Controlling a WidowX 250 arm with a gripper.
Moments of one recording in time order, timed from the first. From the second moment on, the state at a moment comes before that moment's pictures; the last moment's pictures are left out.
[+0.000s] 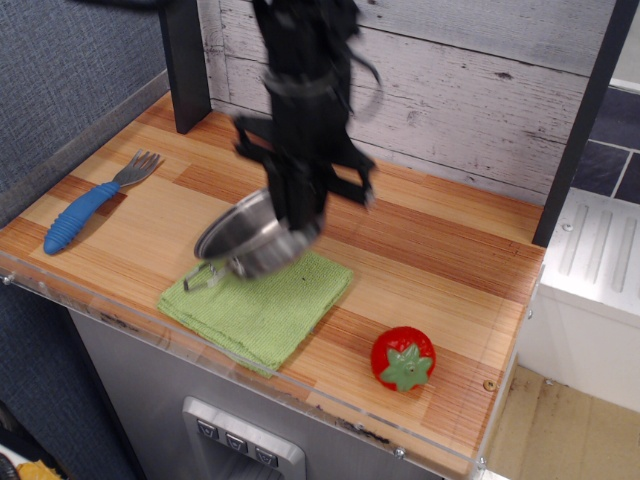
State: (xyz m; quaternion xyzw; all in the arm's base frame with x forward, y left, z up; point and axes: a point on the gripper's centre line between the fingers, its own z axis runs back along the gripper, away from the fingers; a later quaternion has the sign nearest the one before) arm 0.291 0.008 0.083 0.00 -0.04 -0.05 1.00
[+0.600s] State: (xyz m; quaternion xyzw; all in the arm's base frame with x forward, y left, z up) arm 0.339 0.086 0.047 0.04 0.00 0.01 1.00
